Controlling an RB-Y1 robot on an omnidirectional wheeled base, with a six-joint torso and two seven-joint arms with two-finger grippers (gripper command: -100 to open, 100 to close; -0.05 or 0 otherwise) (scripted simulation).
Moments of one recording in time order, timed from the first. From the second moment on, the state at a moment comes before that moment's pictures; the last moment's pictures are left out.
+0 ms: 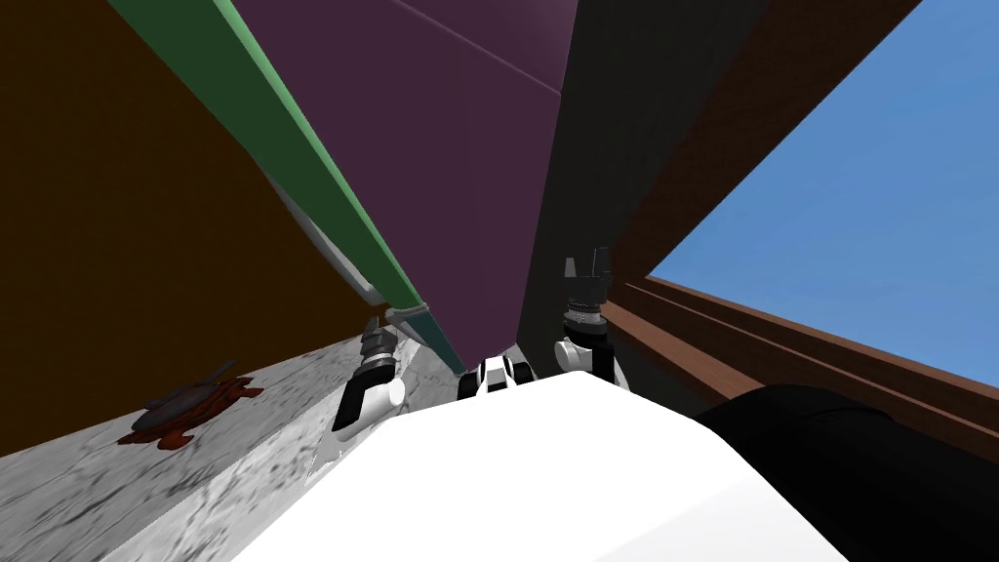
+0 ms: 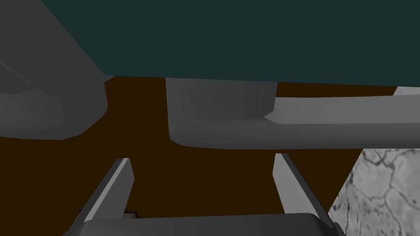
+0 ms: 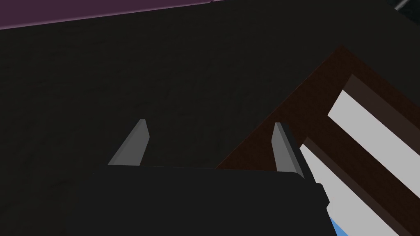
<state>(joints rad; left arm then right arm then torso) 0.41 0.01 0.28 -1.93 0.15 -0.04 0.00 0.51 0.03 0.04 -2.39 0.03 -0.57 0.03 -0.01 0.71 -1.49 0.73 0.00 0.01</state>
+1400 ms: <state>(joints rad) 0.34 0.15 0.21 -1.85 0.20 -0.02 0.05 0.51 0.03 0.04 -2.39 0.03 -0.57 0.03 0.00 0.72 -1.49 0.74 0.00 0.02</state>
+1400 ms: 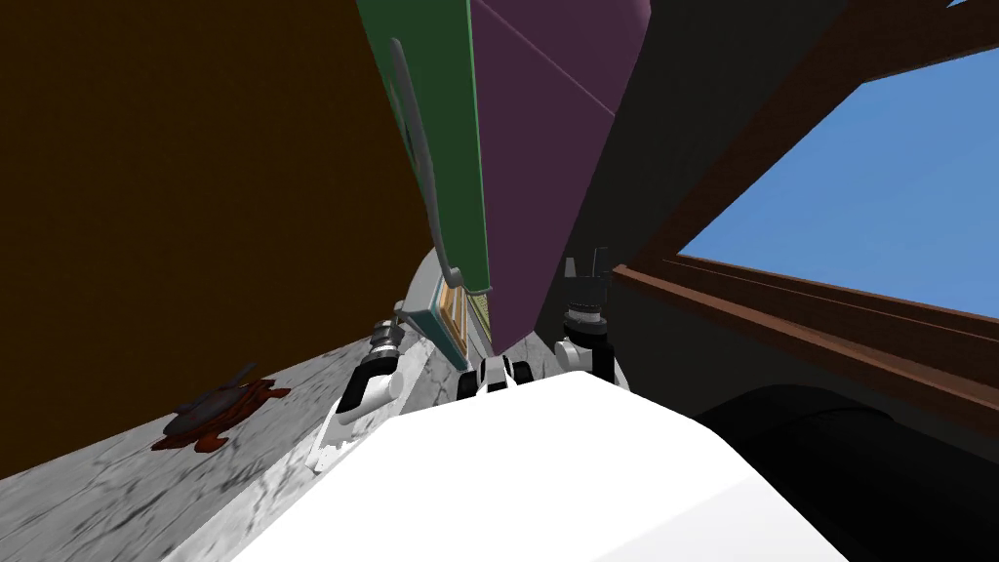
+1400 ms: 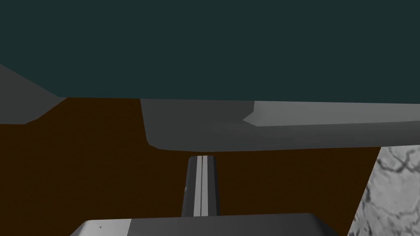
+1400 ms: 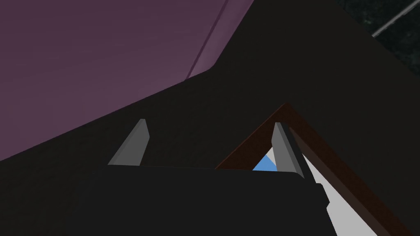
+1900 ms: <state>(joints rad) 0.30 0.21 0.16 -1.82 0.21 -0.03 0.07 0.51 0.03 0.04 -2.39 0.03 -0.57 0.03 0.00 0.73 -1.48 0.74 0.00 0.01</state>
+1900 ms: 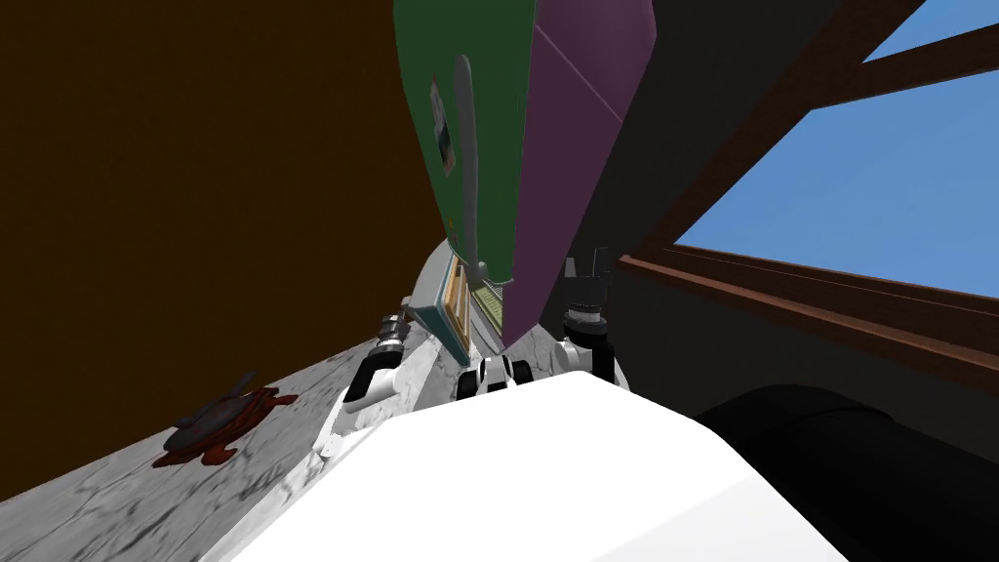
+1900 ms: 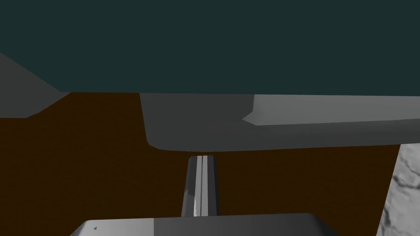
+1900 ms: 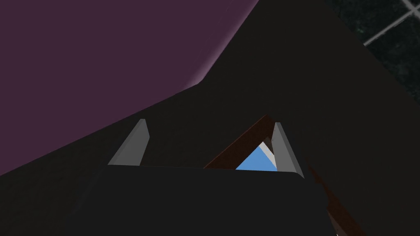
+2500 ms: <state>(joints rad) 0.28 0.24 0.16 -1.83 0.22 -0.02 0.09 0.51 0.03 0.04 -2.39 0.03 -0.57 0.03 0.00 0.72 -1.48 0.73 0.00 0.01</state>
